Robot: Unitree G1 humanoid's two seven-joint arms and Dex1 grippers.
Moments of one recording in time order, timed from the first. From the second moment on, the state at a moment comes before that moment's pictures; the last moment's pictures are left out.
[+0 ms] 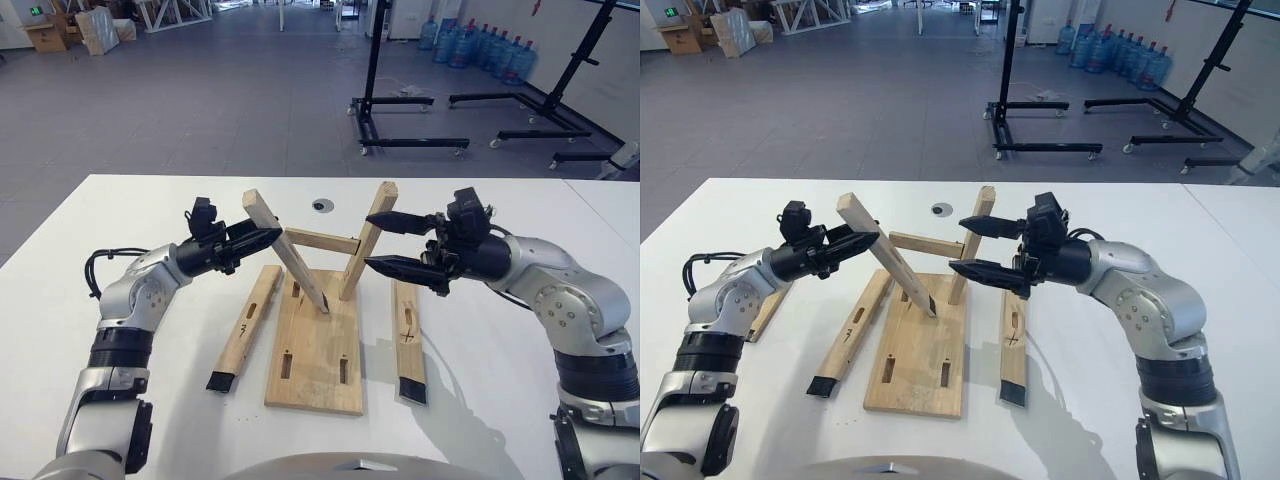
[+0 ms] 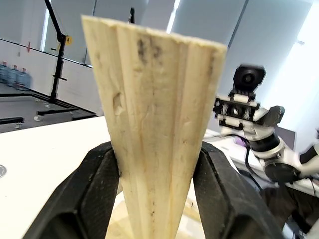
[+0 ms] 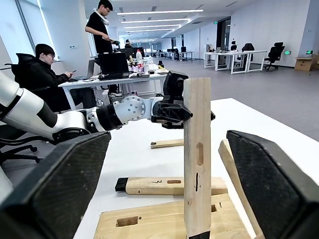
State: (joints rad) left arm -0.47 0.49 0.06 0.29 -0.71 0.43 -1.26; right arm -0.35 -0.63 -0.11 -0.33 0.86 0.69 1.05
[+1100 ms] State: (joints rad) left arm -0.66 0.64 -0.01 0.42 -0.50 0.34 -1.53; right arm -0.42 -0.63 -0.10 -0.29 0.81 0.64 1.05
